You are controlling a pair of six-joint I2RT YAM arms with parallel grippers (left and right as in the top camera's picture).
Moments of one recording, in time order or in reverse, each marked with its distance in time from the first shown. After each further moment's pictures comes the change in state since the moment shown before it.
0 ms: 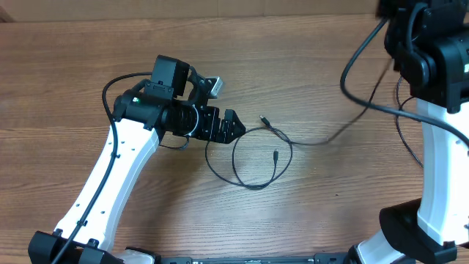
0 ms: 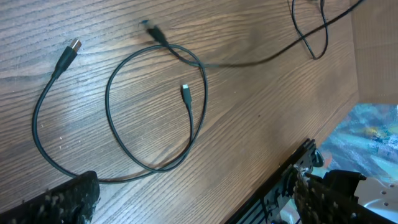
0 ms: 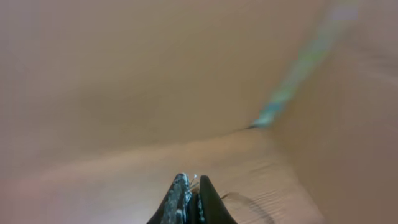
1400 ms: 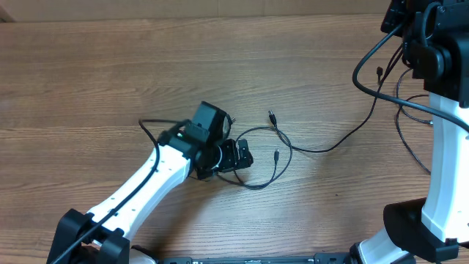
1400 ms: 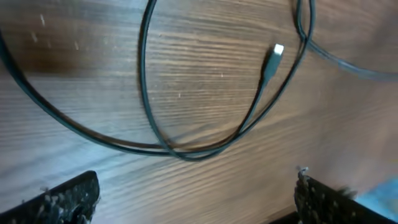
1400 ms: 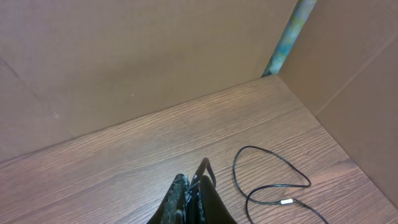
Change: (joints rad) left arm -0.216 0.003 -0.393 0.324 -0.244 -0.581; right arm -0.090 0.001 -0.001 -0.134 0.005 0.294
